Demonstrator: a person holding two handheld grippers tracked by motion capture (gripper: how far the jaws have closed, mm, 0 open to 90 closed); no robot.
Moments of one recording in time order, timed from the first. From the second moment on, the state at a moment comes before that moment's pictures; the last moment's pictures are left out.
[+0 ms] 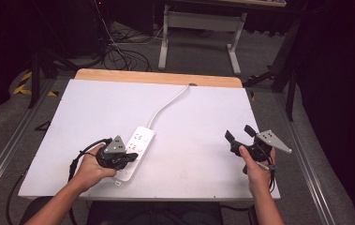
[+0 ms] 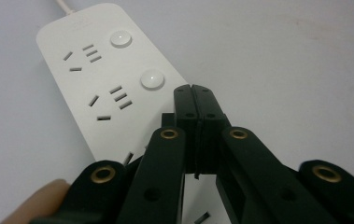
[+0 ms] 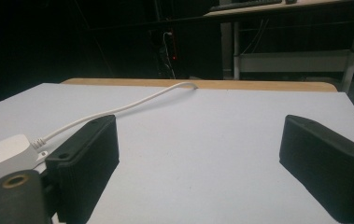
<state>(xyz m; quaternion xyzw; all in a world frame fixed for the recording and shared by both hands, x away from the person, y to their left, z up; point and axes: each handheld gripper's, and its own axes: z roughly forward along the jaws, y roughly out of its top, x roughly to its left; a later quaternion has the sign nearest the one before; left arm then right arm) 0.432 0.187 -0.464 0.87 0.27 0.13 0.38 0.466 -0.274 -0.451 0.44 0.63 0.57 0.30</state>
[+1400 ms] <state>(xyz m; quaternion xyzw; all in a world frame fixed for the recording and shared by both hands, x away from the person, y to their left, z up) 0.433 0.184 -0.467 0.87 0.29 0.12 0.37 0.464 -0.276 -0.450 0.45 0.62 0.57 0.30</state>
